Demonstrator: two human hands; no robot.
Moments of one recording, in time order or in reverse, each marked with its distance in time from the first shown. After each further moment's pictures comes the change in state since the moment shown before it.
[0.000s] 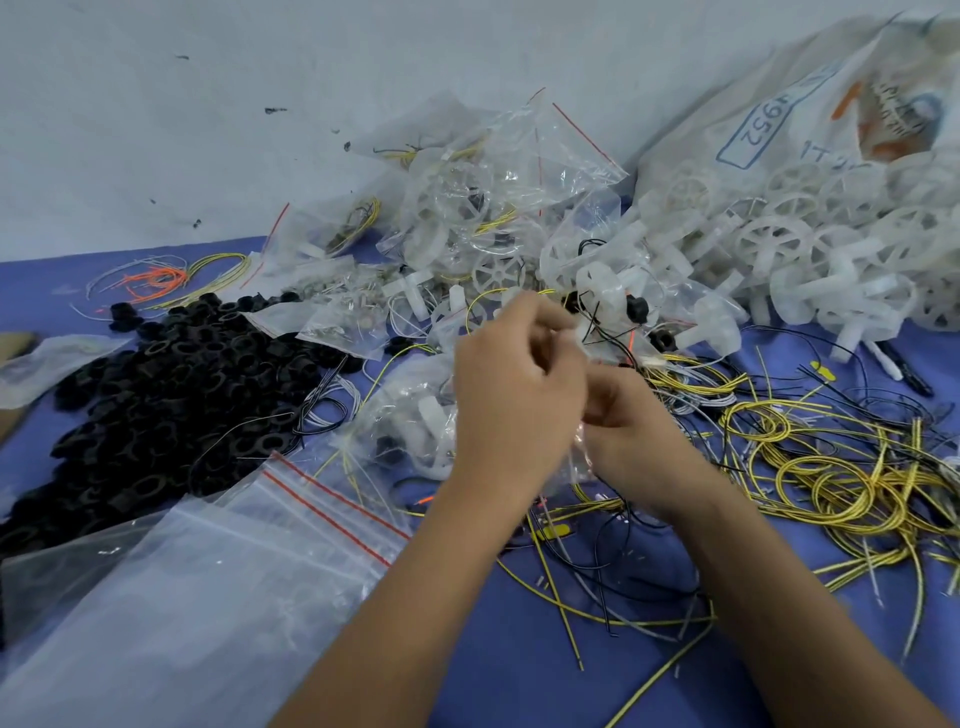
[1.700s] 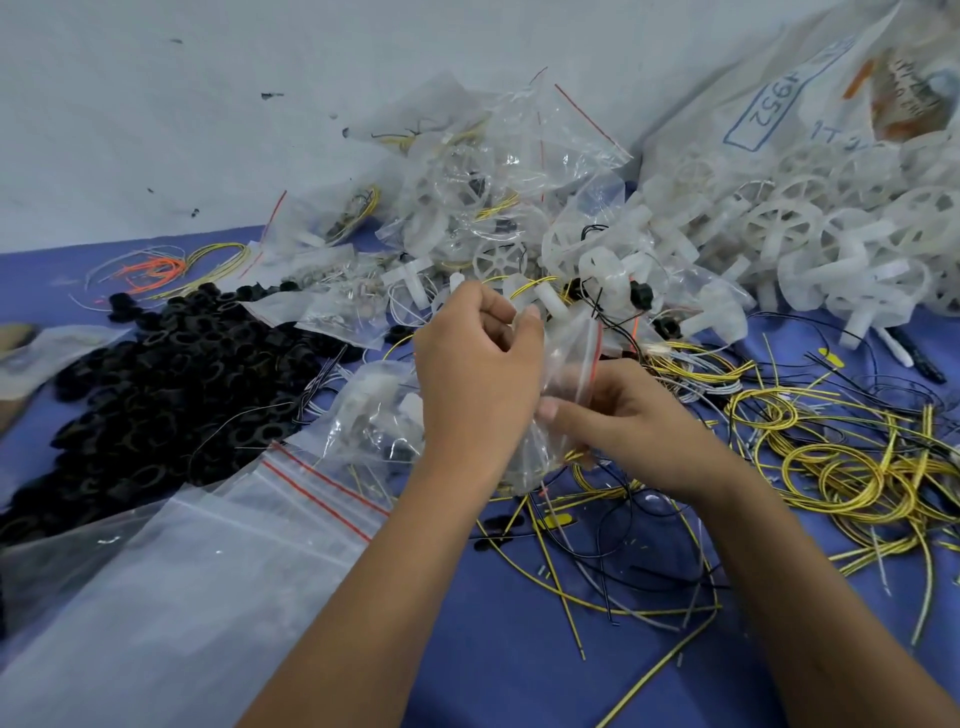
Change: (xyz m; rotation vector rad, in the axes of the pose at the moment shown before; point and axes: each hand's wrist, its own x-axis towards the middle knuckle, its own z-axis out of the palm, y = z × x) left_hand 0.009 -0.015 -0.010 0.136 0.103 -0.177; right_hand -0.002 -0.011 -0.008 0.063 -0.117 0.074
